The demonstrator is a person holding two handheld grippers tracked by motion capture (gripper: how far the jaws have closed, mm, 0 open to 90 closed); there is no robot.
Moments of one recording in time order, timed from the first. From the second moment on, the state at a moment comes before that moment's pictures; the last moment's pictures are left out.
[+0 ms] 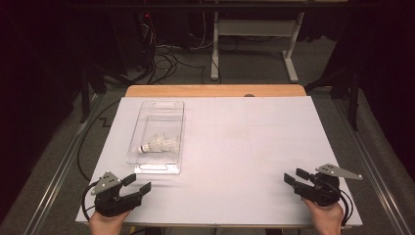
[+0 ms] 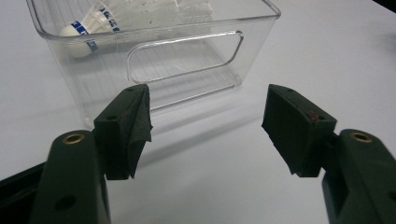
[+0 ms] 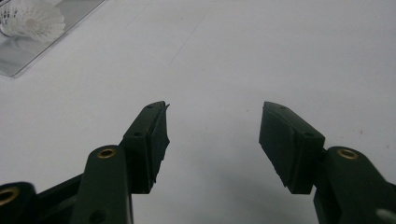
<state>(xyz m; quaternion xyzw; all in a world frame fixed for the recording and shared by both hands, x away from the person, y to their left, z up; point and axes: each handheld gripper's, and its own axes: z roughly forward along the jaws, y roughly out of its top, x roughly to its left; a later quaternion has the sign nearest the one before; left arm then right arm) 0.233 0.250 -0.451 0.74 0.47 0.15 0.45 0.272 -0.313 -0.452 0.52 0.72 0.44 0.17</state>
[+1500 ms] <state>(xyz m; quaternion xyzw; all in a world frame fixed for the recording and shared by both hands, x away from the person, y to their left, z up) 0.232 0.251 -0.452 0.73 0.48 0.15 0.46 0.263 -0.323 -0.460 0.52 0.70 0.45 0.20</state>
